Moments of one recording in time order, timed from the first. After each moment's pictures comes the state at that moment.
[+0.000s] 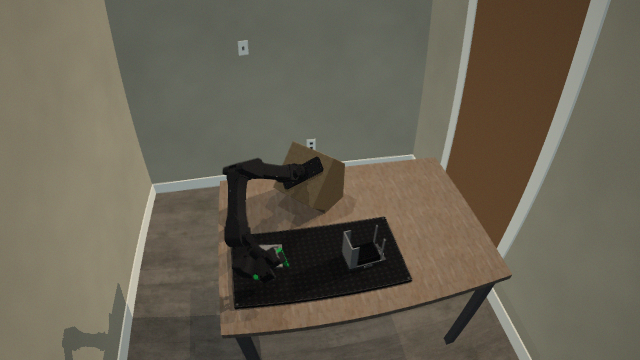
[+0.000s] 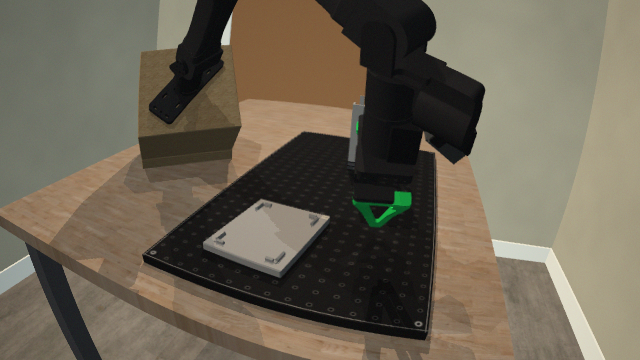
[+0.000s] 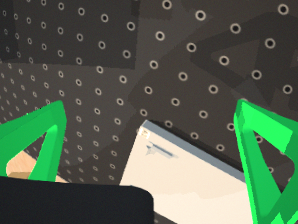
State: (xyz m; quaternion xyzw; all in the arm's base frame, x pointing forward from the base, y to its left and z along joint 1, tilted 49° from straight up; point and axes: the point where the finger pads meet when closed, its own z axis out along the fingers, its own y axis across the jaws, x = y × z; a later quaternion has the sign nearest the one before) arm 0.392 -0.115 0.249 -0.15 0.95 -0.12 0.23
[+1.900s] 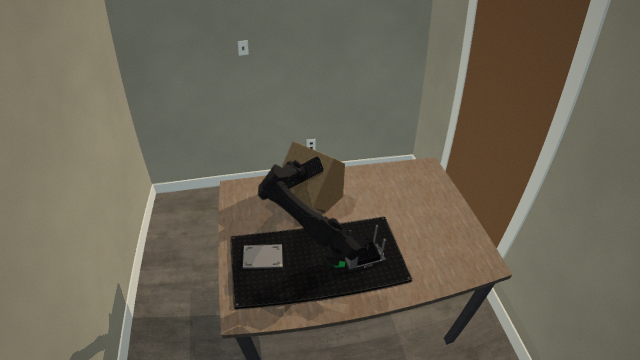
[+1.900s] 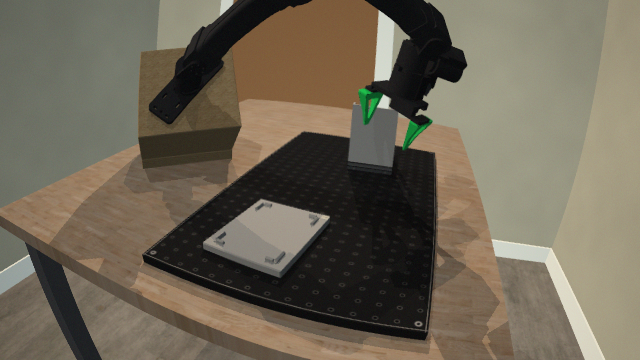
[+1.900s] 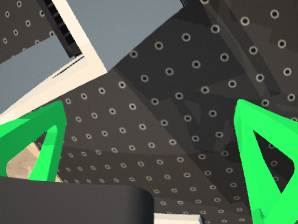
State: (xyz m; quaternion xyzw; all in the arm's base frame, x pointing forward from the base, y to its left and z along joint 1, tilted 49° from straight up) arm 0.403 0.092 0.121 -0.52 0.81 -0.28 0.01
